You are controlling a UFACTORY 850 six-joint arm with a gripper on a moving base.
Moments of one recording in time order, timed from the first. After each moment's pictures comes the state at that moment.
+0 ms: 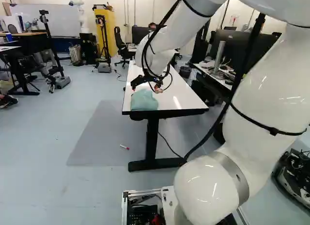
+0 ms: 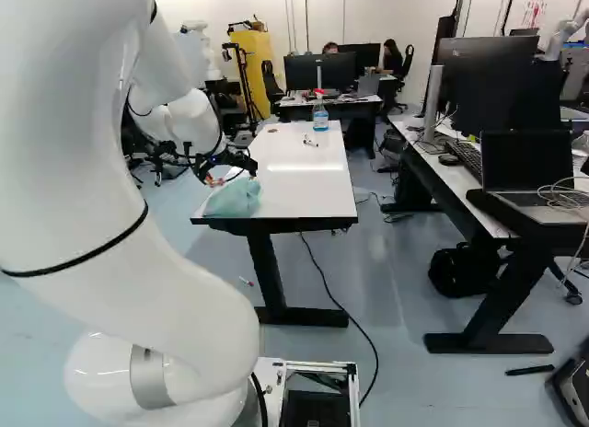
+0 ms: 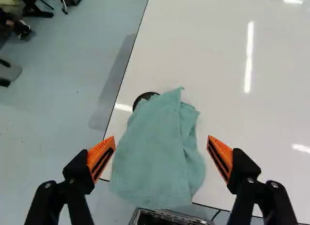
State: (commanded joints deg) arm 14.4 -0.8 -45.3 4.5 -7.0 0.0
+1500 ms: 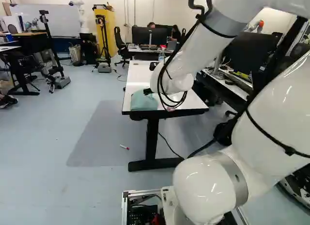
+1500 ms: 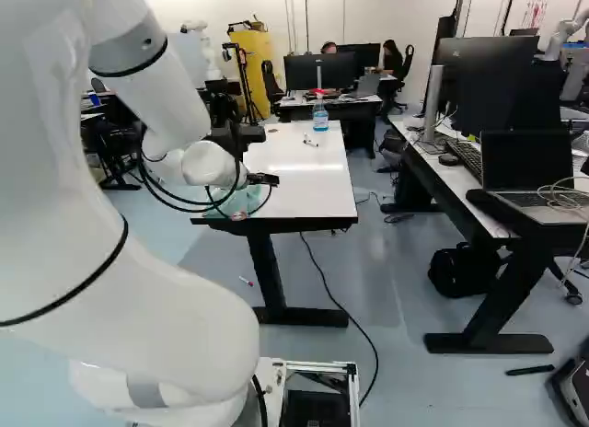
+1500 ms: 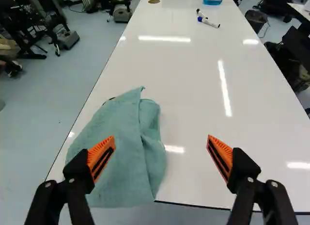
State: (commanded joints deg) arm 6.9 7.9 -24.4 2.2 22.5 0.0
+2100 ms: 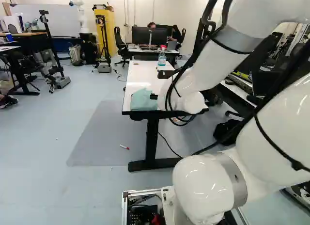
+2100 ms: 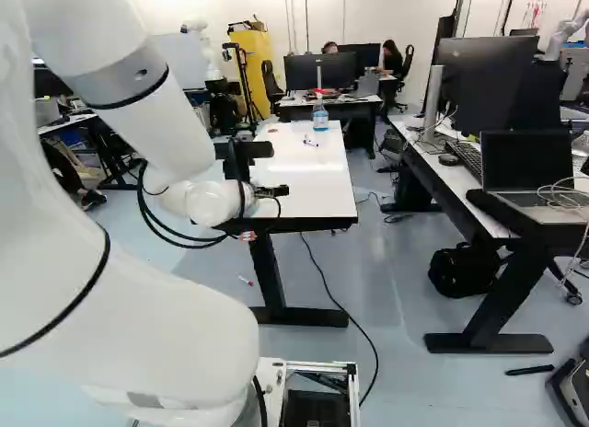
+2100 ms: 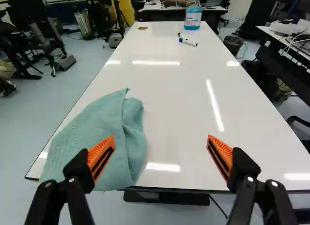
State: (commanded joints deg) arm 3.1 12.3 -13.8 1.0 37.5 0.0
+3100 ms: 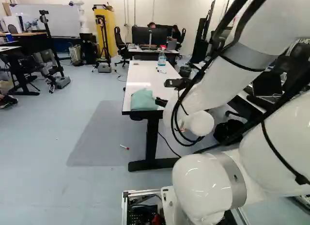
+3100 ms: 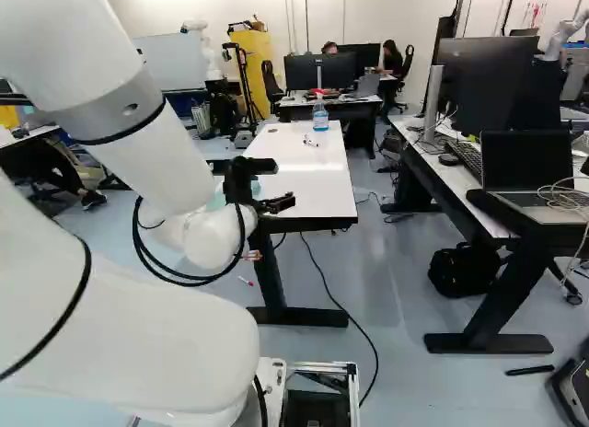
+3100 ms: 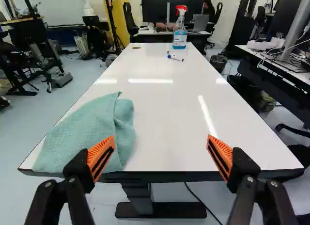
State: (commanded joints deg) arm 0.1 15.9 -5.3 0.0 49.5 0.0
